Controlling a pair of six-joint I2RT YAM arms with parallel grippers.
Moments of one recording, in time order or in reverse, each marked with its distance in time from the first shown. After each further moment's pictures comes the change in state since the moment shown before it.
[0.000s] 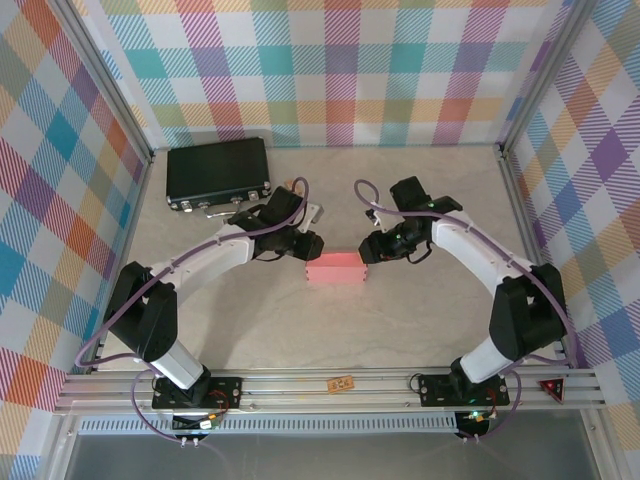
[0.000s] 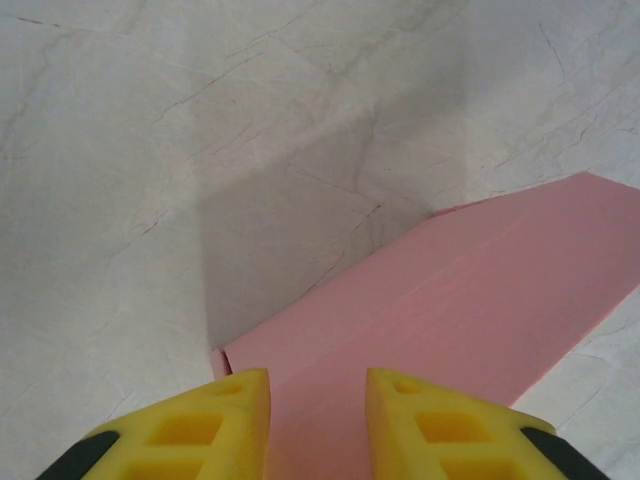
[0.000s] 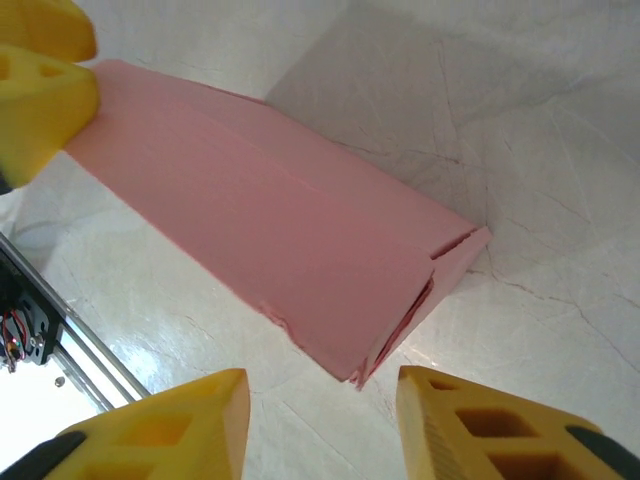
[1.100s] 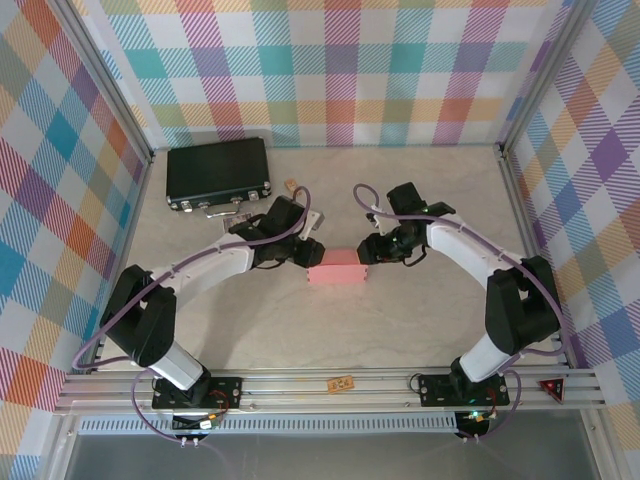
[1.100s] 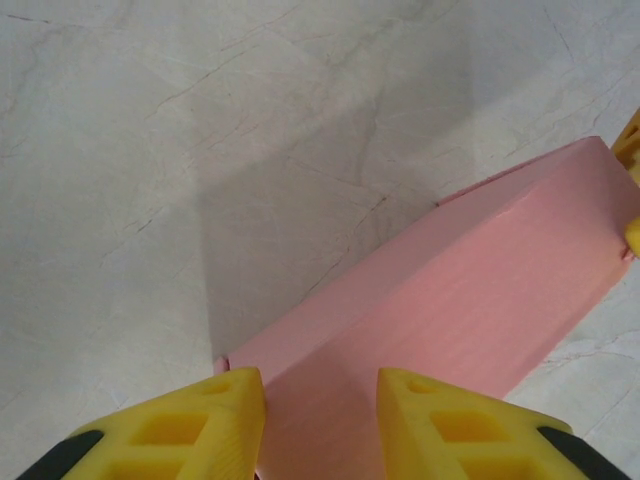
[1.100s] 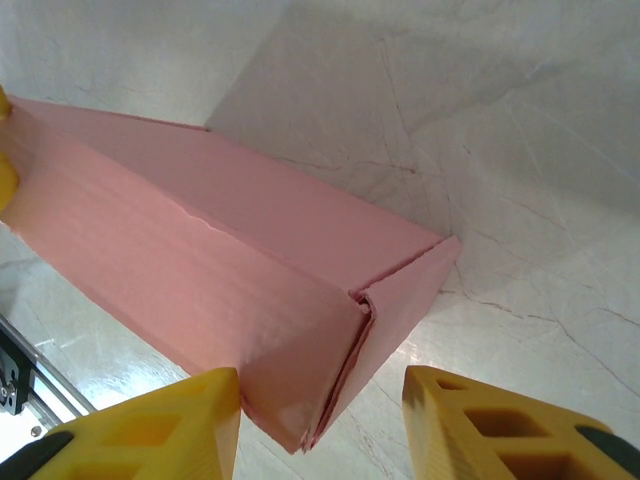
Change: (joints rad) left arm -0.019 -0.035 -0.108 0.108 -0.026 0.014; right arm 0.001 0.053 -0.062 0.105 0.044 0.085
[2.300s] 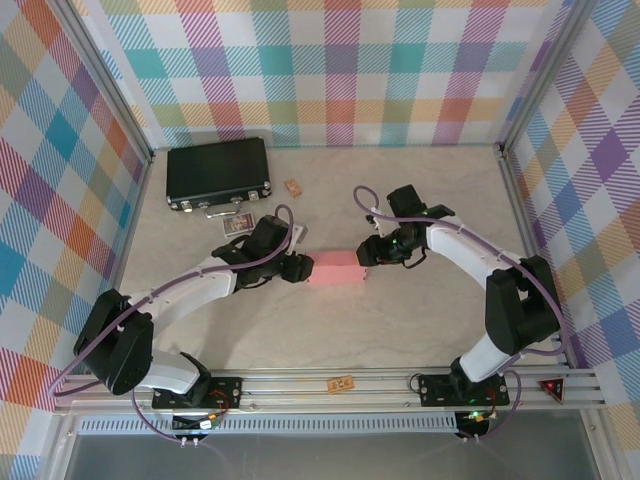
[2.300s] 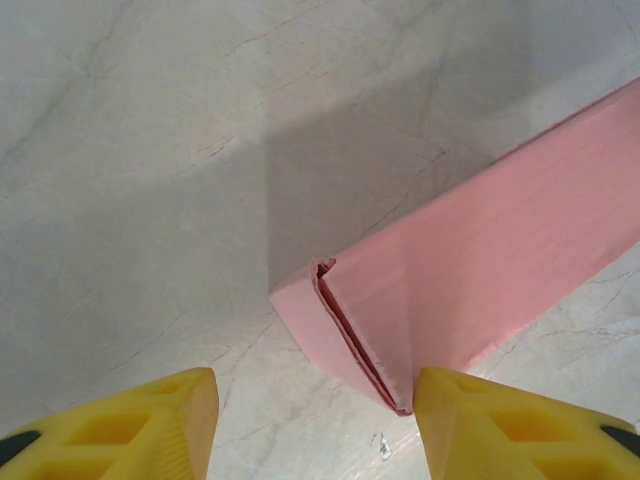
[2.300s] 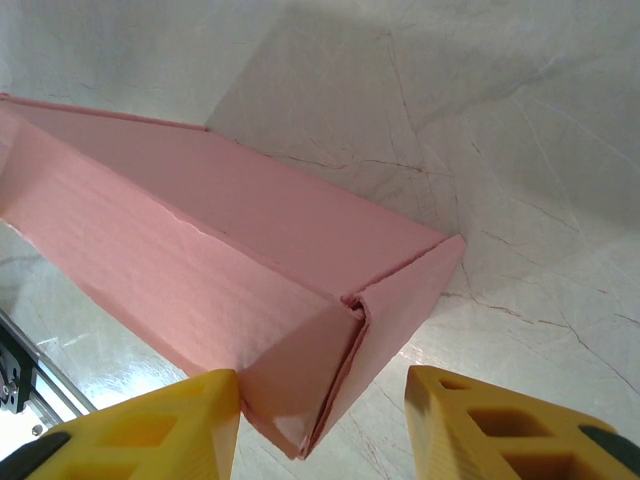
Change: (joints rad) left arm -0.003 -0.169 -0.218 0.093 -0.090 -0.055; right arm 0.001 0.000 -0.021 0.029 -0.014 0.001
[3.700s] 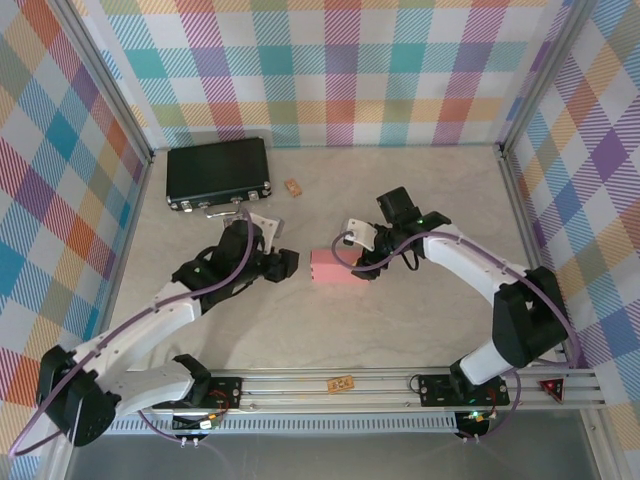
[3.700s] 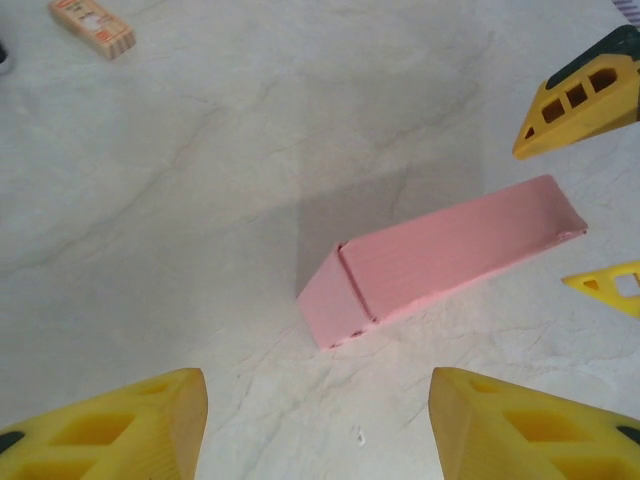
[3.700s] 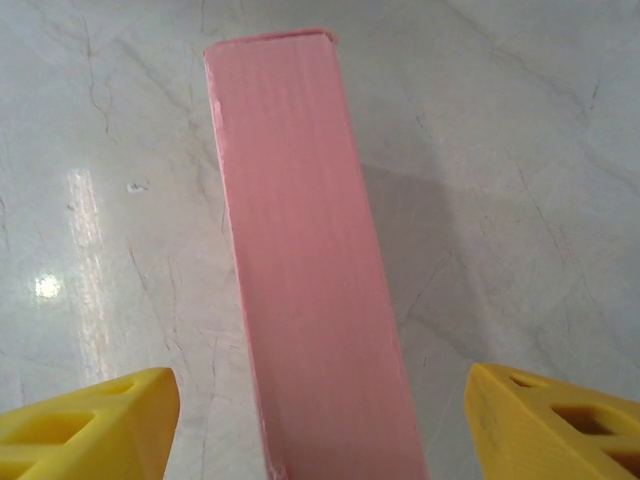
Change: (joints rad) left arm 0.000 -0.353 -0.066 -0.079 -0.093 -0.056; right arm 0.097 -0.061 -0.018 0.120 0.067 -0.935
